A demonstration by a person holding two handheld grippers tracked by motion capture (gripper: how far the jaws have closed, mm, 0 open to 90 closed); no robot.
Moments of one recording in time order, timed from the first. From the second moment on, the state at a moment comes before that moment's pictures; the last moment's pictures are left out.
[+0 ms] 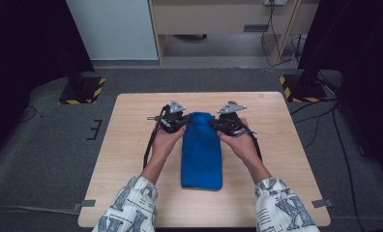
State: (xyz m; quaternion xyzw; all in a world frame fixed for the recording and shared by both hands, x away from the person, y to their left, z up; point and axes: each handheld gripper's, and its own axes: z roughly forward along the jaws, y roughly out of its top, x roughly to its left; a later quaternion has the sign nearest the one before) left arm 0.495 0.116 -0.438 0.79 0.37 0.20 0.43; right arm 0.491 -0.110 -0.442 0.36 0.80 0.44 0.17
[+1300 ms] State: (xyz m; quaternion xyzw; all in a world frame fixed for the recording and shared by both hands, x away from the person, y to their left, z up) left arm 0.504 0.127 -0.413 0.78 0.38 0.21 0.45; right arm 0.502 -0.103 -0.425 0.36 0.78 0.47 0.19
